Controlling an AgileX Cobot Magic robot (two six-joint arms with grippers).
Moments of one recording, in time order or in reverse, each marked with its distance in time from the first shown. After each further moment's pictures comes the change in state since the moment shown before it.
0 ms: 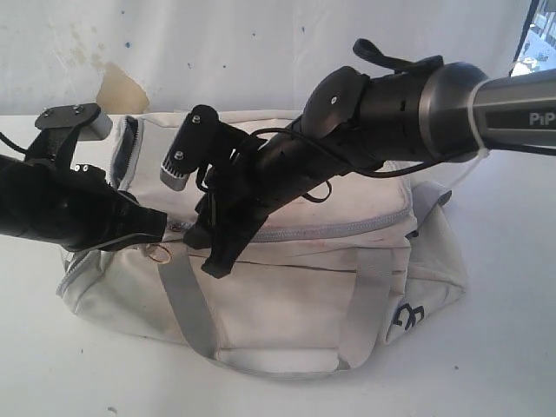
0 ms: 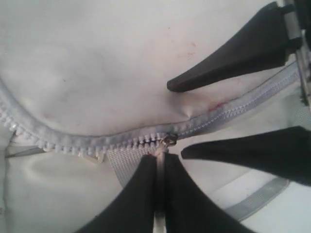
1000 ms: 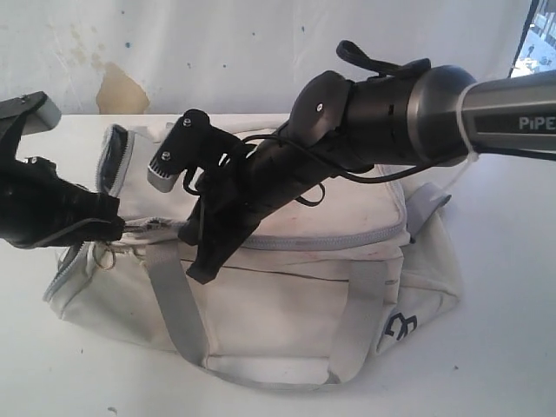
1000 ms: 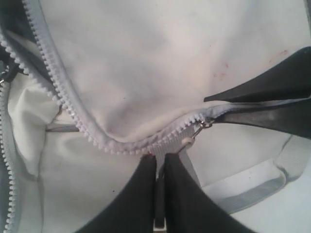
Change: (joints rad) left arm 0.157 -0.083 0.000 0.114 0.164 -0.115; right arm 0.022 0.005 -0.005 -0.095 0.003 0.180
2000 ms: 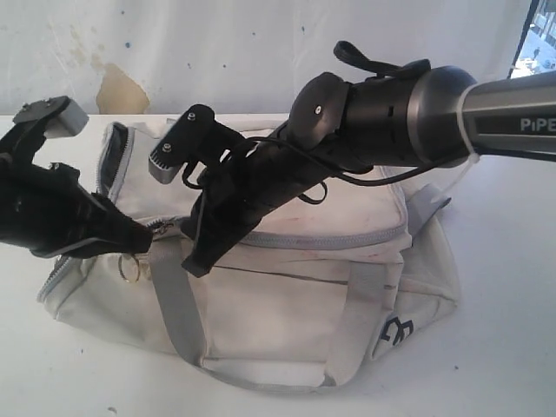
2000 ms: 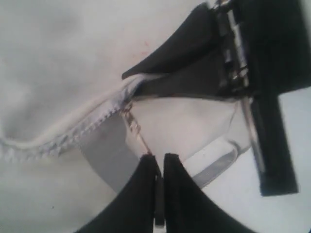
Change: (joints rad) left arm -0.056 -0.001 -0.010 -0.167 0.118 0.232; right arm 0.009 -0.004 0.000 -0.022 -0.039 0.088
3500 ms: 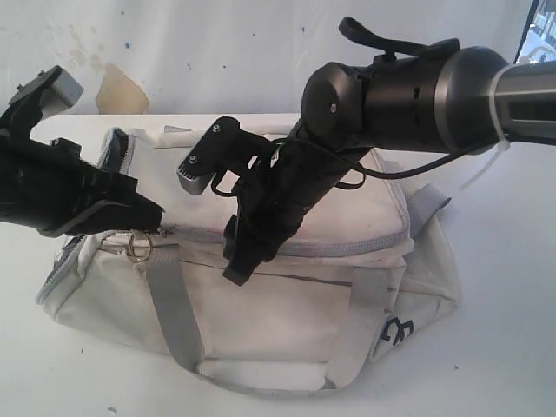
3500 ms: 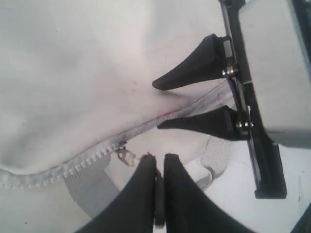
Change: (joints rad) left arm 0.000 -0.003 -0.029 -0.081 -0.005 -0.059; right arm -0.008 -0.053 0.002 -0.361 0.165 0.345
